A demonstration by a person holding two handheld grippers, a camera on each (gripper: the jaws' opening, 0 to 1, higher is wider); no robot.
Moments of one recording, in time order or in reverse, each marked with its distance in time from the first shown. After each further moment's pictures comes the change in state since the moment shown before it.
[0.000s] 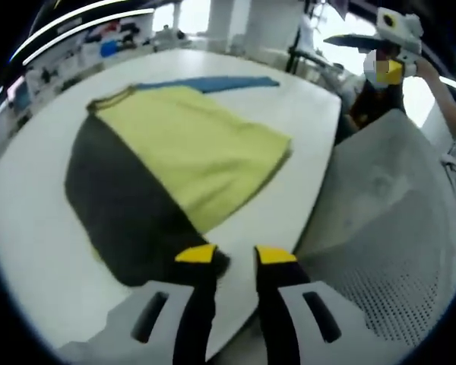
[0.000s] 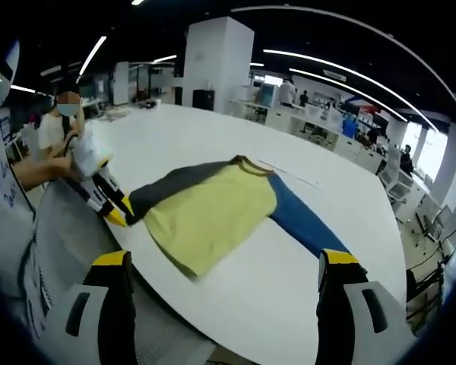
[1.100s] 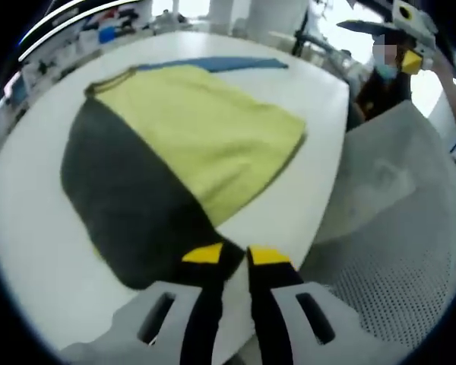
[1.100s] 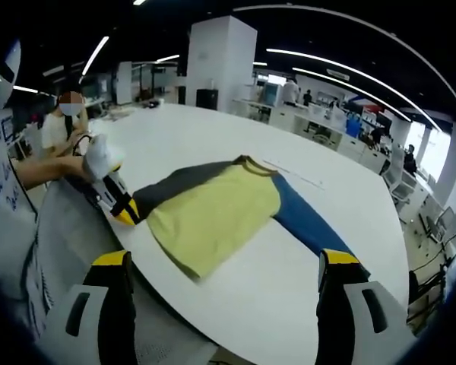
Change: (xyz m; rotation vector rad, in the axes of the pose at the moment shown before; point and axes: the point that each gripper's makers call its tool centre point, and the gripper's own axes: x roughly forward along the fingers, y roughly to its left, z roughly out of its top) left arm 0.011 0.018 -0.010 0.021 0.103 0.017; right arm 0.004 -0.002 0.000 -0.004 0.005 0.020
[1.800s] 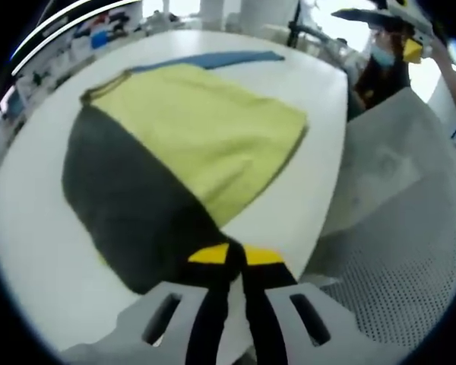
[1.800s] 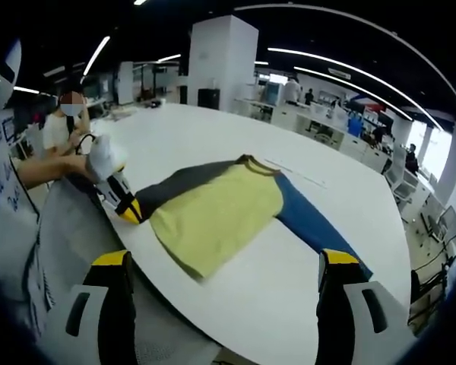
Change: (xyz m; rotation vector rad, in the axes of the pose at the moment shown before) left arm 0.000 0.002 0.000 0.026 0.018 0.002; right arm 0.000 0.005 0.002 0.011 -0.005 0.008
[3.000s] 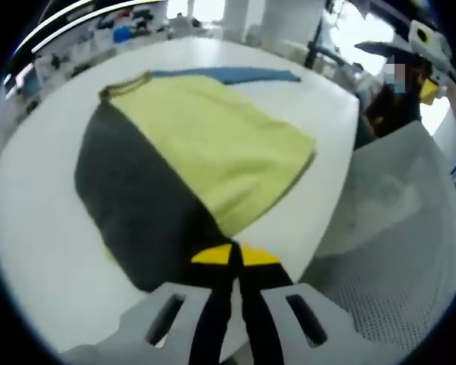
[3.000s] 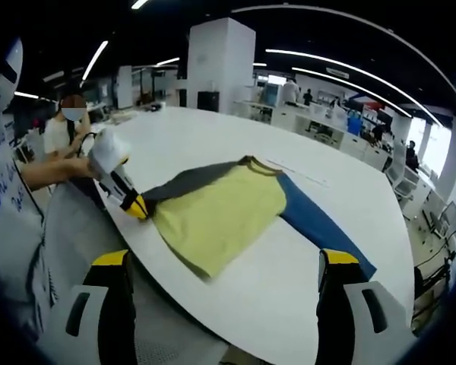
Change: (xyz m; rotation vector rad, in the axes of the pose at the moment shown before) left arm -0.017 0.004 0.015 -0.124 -0.082 0.035; right arm -0.003 0.011 -0.003 0.012 -0.002 0.007
